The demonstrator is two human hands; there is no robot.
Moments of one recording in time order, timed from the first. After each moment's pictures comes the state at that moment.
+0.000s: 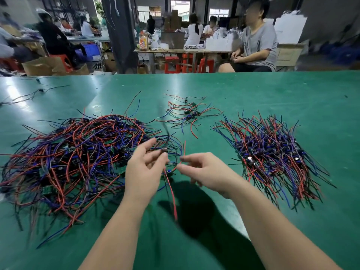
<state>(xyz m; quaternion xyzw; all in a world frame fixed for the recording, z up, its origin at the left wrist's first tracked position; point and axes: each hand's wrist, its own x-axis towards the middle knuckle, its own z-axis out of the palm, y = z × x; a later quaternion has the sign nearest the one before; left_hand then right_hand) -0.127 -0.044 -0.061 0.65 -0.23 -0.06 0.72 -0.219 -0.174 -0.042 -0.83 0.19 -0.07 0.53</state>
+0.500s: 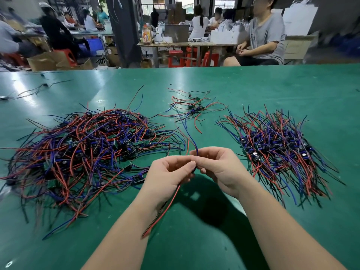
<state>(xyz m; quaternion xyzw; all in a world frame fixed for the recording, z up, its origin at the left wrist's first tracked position) -0.152 -0.051 -0.061 0.61 -0.24 -0.30 0.70 -0.224 -0.179 -0.053 -0.61 0.18 -0.18 0.76</state>
